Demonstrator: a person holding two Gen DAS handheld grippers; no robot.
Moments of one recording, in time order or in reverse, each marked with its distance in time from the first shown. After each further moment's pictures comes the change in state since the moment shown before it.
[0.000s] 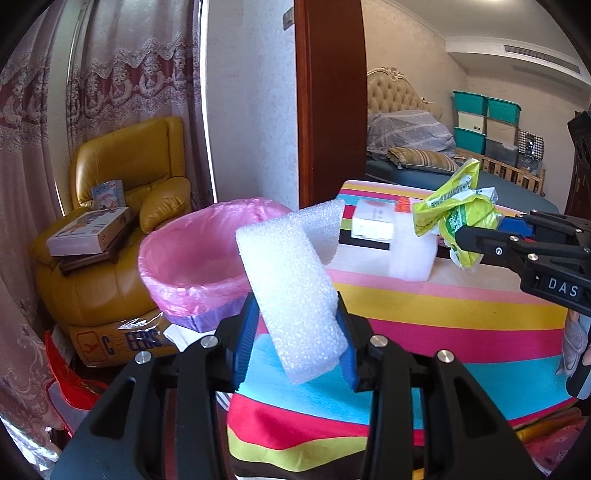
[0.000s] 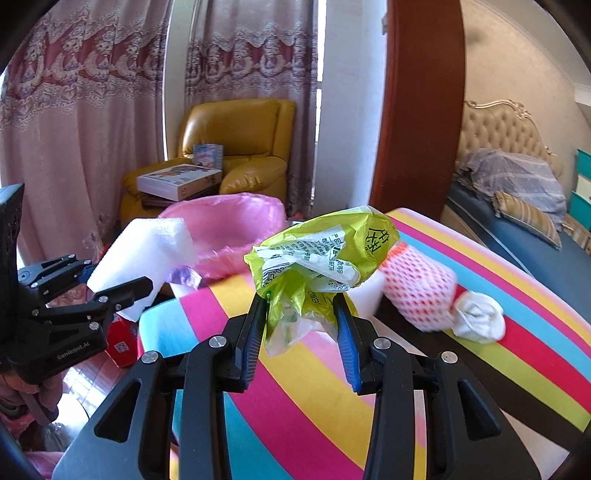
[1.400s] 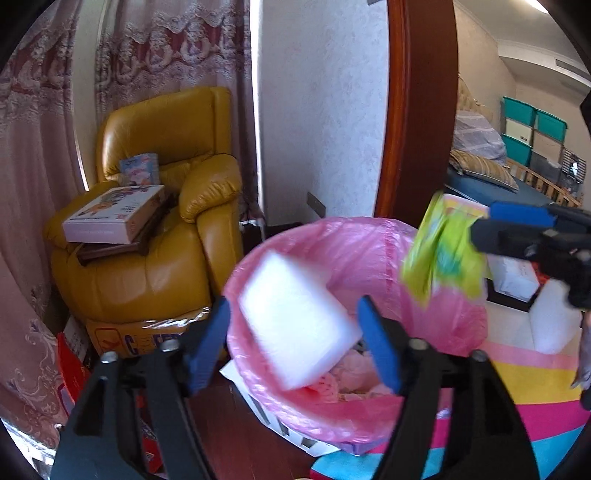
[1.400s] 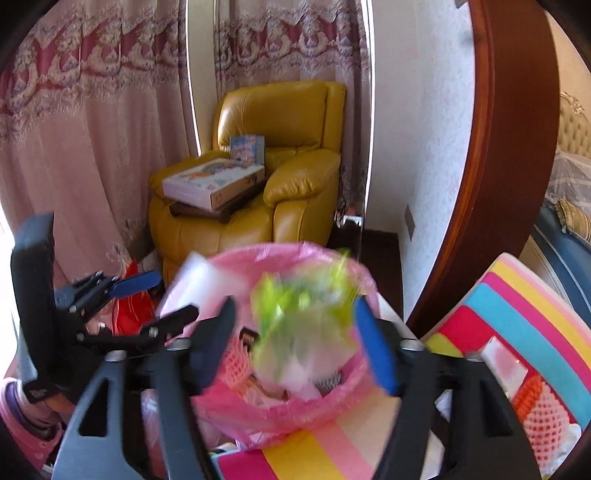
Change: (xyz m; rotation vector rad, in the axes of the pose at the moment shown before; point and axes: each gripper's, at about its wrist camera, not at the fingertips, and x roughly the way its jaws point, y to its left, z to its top) left arm 0.129 0.161 0.070 -0.110 0.072 0.123; right arm 0.165 0.058 0.141 0.008 0.057 0.180
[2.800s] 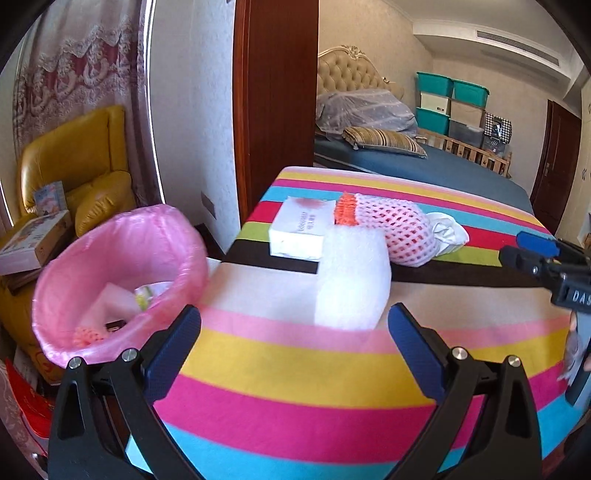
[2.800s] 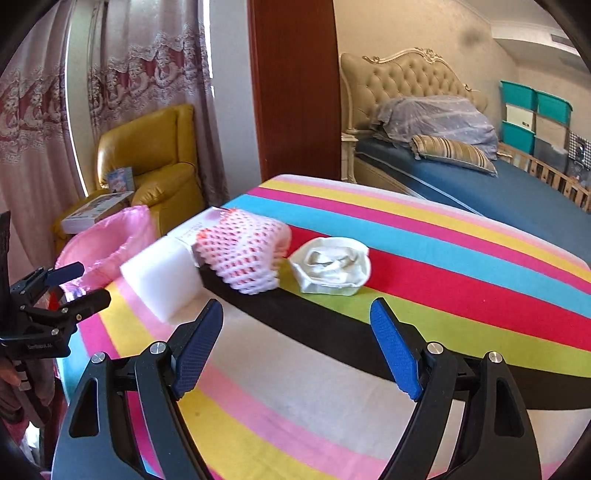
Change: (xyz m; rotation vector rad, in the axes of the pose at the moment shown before) left arm -0.044 -0.233 -0.048 0.175 0.027 -0.303; right arm -0.192 -0.174 -0.193 0.289 -0.030 -0.406
